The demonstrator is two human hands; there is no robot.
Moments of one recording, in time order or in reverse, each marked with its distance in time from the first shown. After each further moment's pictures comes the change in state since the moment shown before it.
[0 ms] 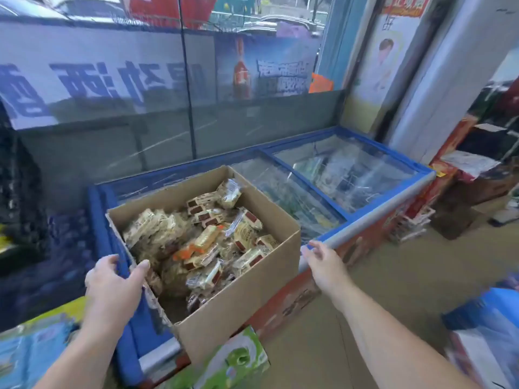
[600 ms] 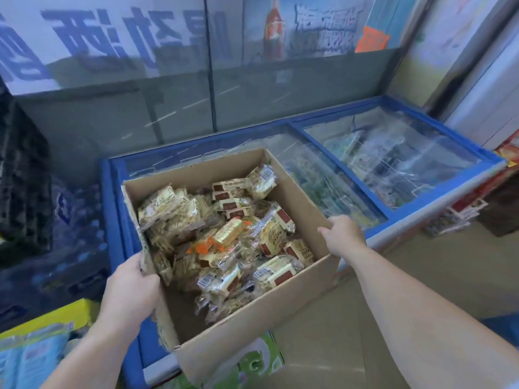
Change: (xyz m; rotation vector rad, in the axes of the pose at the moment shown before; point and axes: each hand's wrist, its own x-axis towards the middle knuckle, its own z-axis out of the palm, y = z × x) left_hand 0.035 0.031 0.032 0.074 -0.141 -0.170; right_hand 0.167 -0.033 0.034 -0.592 -0.003 0.002
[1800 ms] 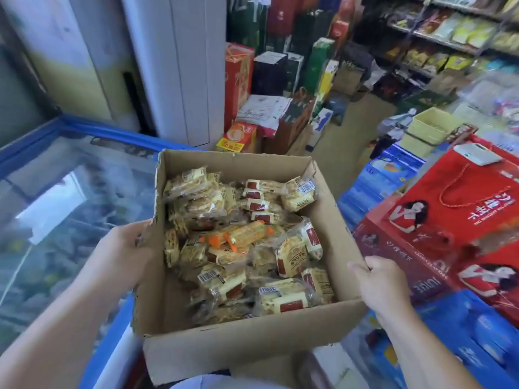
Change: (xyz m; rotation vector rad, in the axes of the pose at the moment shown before) left_hand -0.161 0.642 0.784 0.162 -0.922 0.662; right_hand 0.198 0.723 -0.381 0.264 0.667 0.748
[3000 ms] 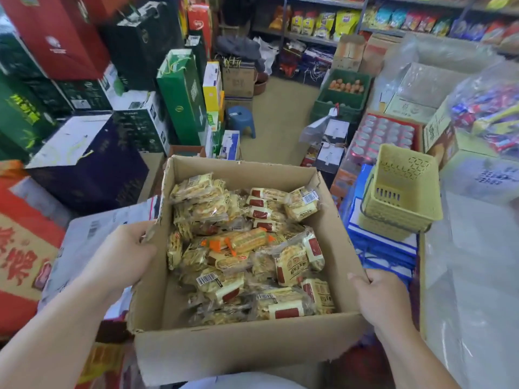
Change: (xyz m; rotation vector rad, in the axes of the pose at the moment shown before) left_hand 0.806 0.508 0.462 0.288 -0.355 0.186; right_hand 0.831 0.061 0.017 0.057 0.199 0.529
